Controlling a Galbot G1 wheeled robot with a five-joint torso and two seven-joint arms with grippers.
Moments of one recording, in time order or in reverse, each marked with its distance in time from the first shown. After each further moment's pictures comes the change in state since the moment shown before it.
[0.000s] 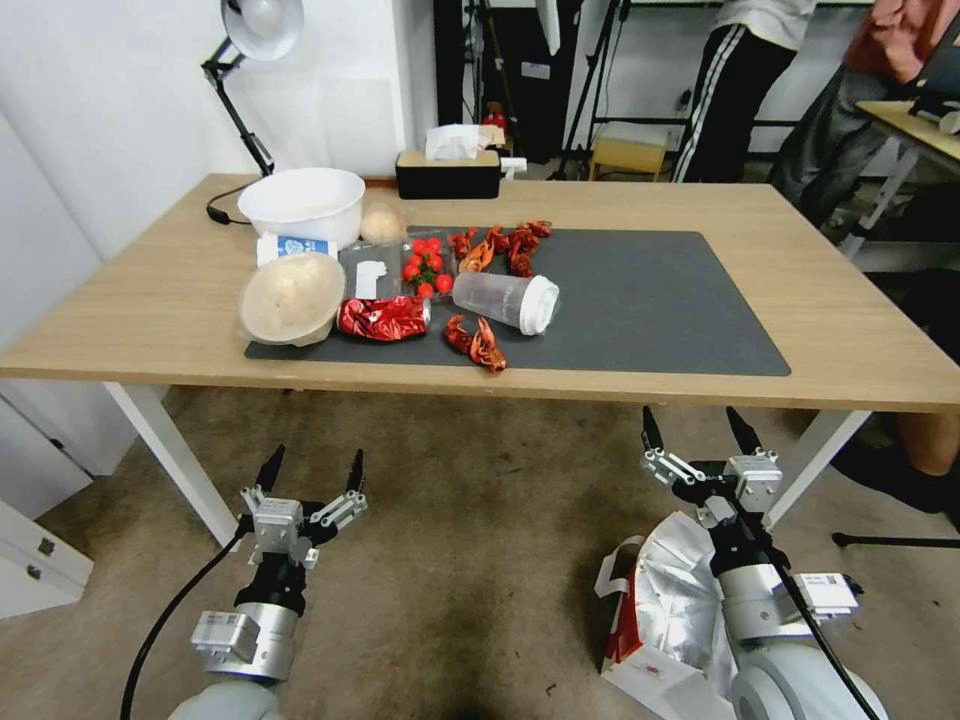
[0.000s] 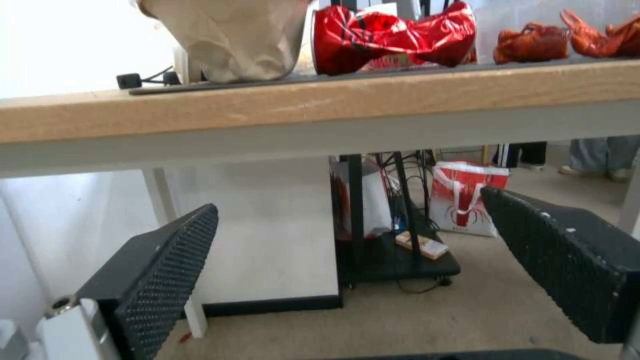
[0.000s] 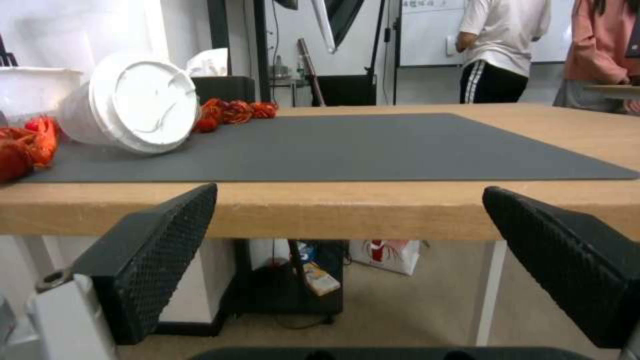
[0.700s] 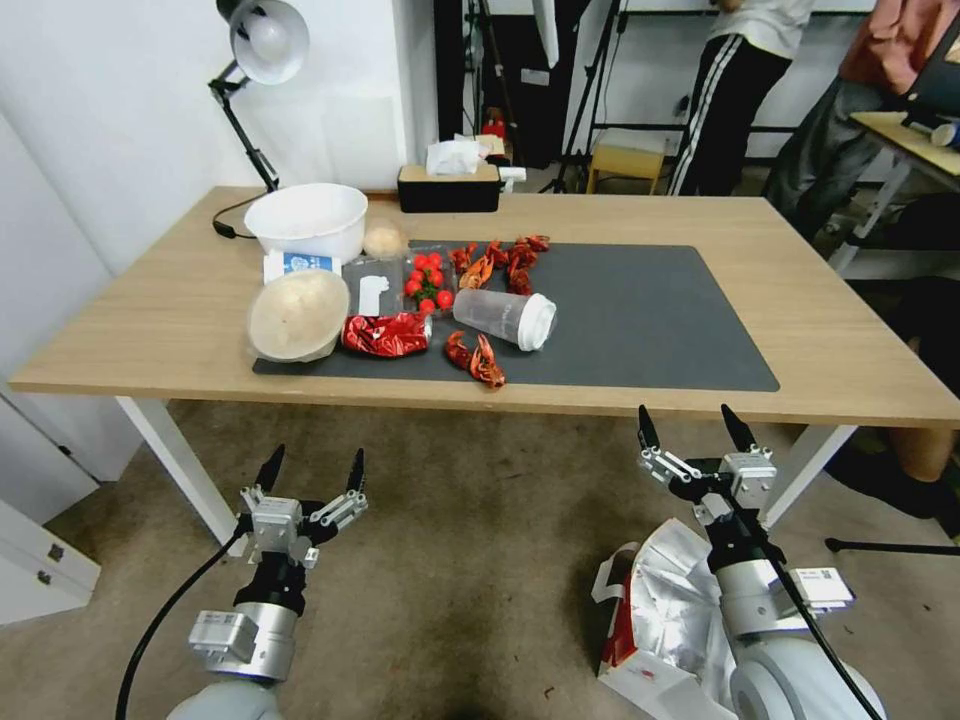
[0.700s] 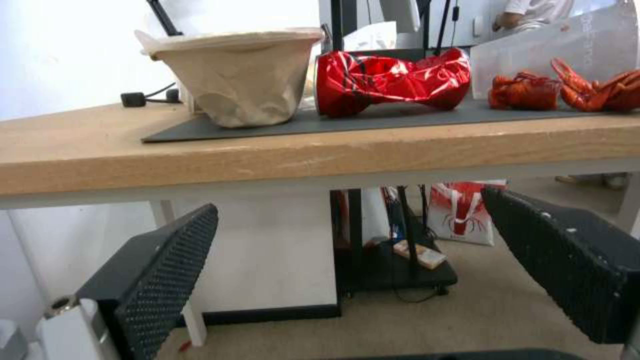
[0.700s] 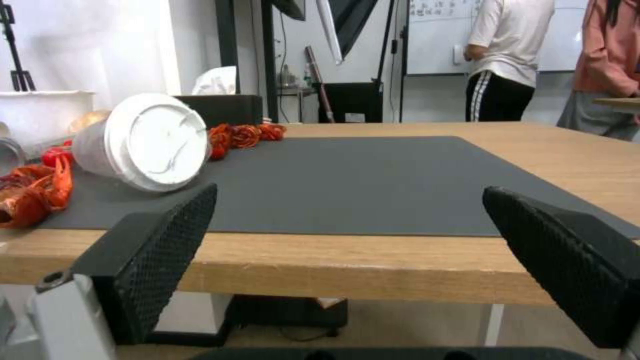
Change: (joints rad) left arm 0.005 -0.003 -0.005 -0.012 -0.007 0.006 0.006; right arm 0.017 -0.023 -0.004 -0.009 0.014 0.002 -0.003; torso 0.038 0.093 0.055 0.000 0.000
